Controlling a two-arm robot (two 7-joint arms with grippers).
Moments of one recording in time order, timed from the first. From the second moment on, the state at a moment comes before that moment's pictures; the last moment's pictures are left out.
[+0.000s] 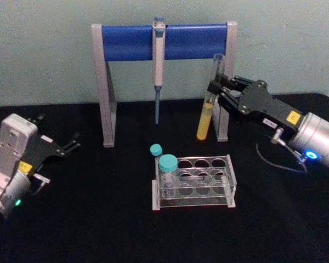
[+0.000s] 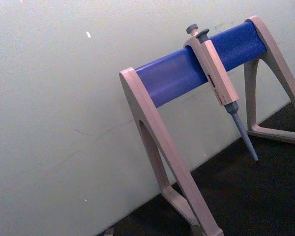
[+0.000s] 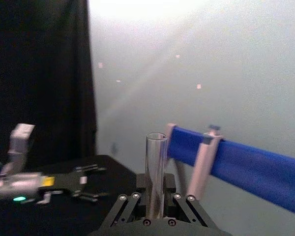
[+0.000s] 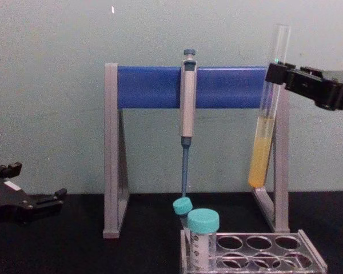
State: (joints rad) left arm -0.20 0.60 0.45 -1.41 -0.25 -0.12 0.03; right arm 0.32 0.50 -0.34 -1.50 0.66 -0.10 0.70
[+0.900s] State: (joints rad) left arm -0.20 0.60 0.45 -1.41 -0.25 -0.12 0.03; right arm 0.26 0.62 -0.32 -1.51 0.66 -0.18 0.71
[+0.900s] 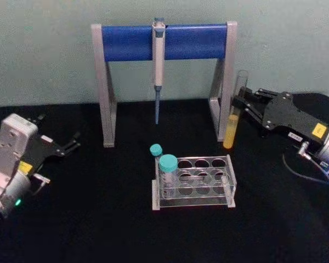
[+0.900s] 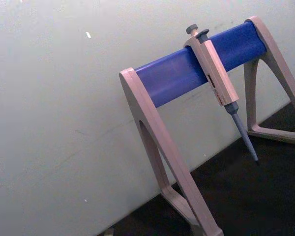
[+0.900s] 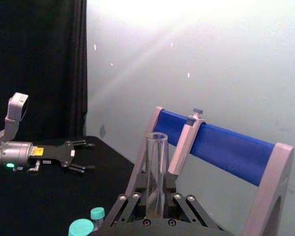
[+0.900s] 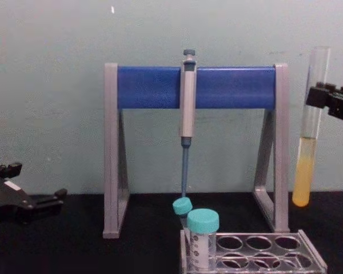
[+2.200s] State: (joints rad) left arm -0.20 0.60 0.45 -1.41 -0.25 -0.12 0.03; right arm 0.27 0.57 -0.37 -1.49 0.64 -0.20 0.74
